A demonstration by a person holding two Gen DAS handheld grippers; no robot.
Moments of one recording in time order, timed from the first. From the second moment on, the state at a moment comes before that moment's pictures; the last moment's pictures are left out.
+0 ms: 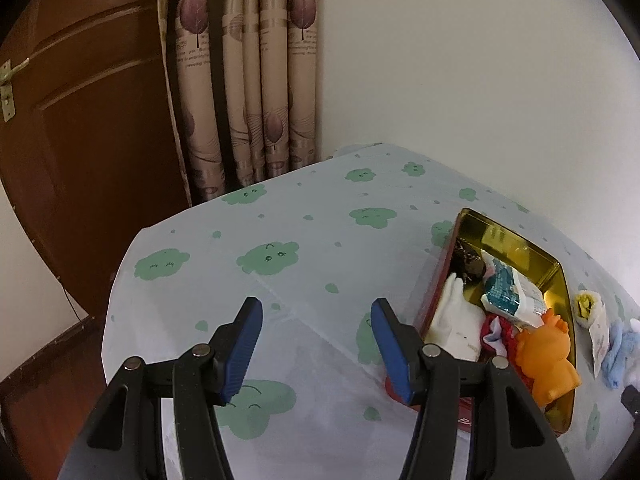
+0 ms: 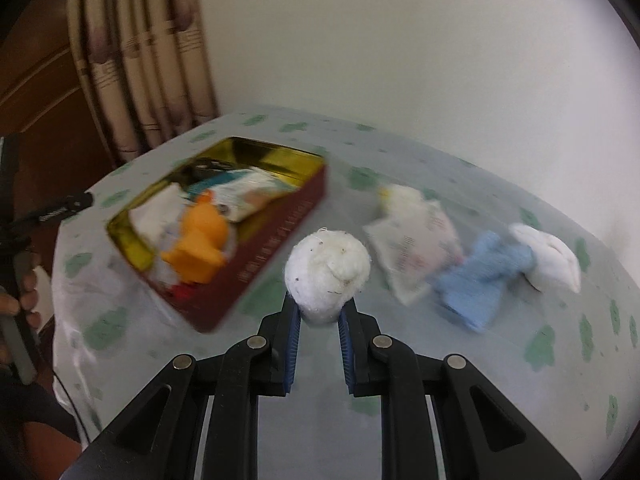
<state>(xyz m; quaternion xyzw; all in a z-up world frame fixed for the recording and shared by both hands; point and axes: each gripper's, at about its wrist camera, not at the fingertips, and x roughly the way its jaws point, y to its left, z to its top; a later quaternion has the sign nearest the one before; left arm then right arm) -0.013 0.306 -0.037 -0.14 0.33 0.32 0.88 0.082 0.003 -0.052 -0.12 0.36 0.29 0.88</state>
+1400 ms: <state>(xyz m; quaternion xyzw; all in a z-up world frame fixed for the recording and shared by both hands) -0.041 0.355 -0.047 -0.22 0.33 0.43 0.81 0.067 0.177 -0.065 -0.18 0.36 0.39 0.83</state>
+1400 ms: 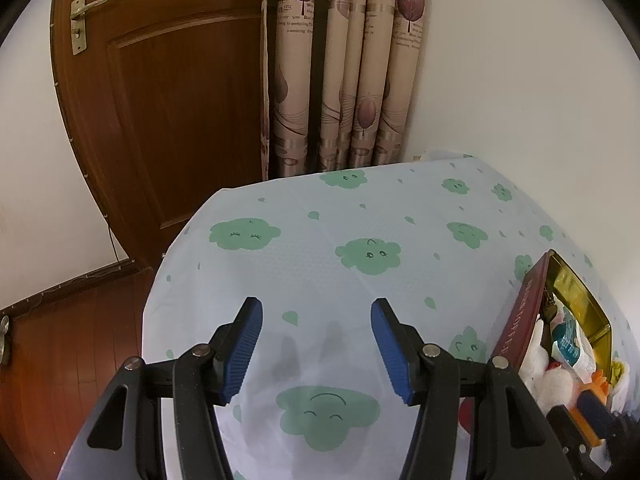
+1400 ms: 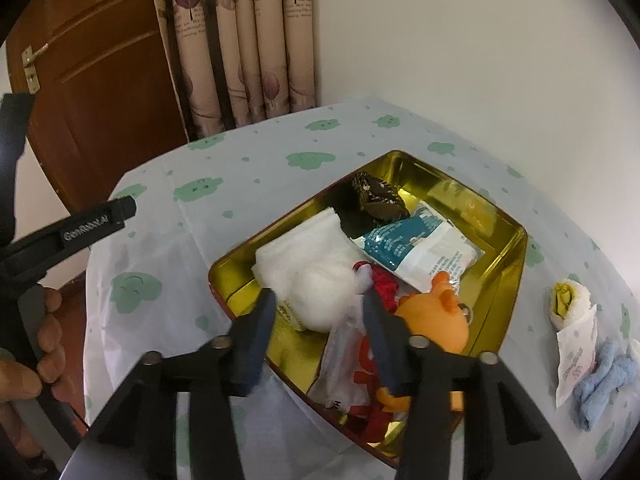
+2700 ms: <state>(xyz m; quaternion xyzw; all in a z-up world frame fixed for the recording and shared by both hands) -0.021 0.321 -0.040 -0.12 0.32 0.40 0.85 0.182 -0.151 -0.059 -0.18 0.36 0.12 0.91</state>
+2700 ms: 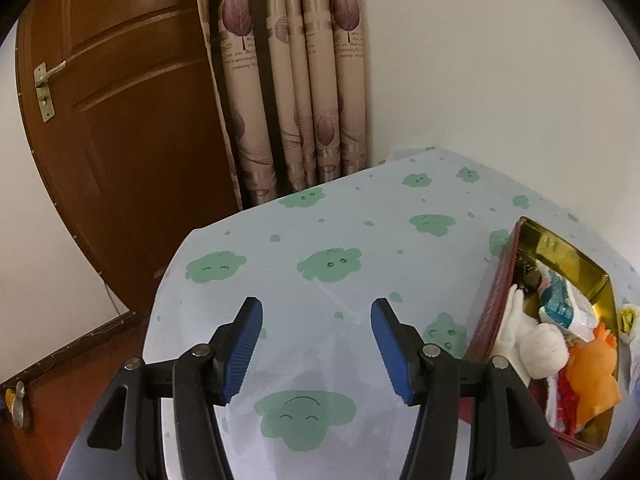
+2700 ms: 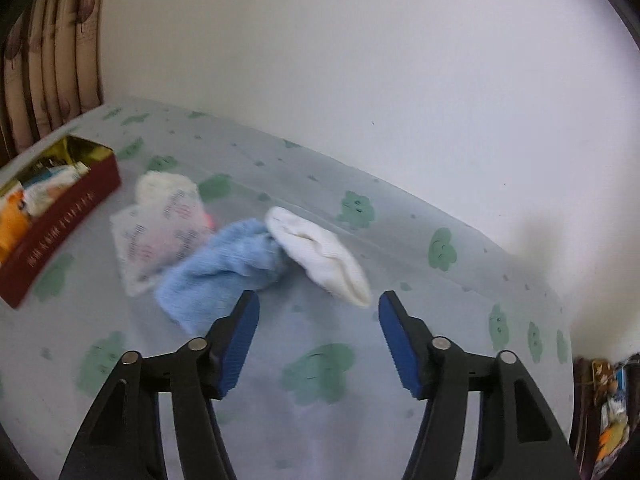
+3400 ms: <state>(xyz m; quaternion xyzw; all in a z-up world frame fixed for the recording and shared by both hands) 0.014 0.217 0.003 0.00 0.33 0.18 0.93 0.254 -0.143 -0.106 -0.19 0.35 0.18 0.90</state>
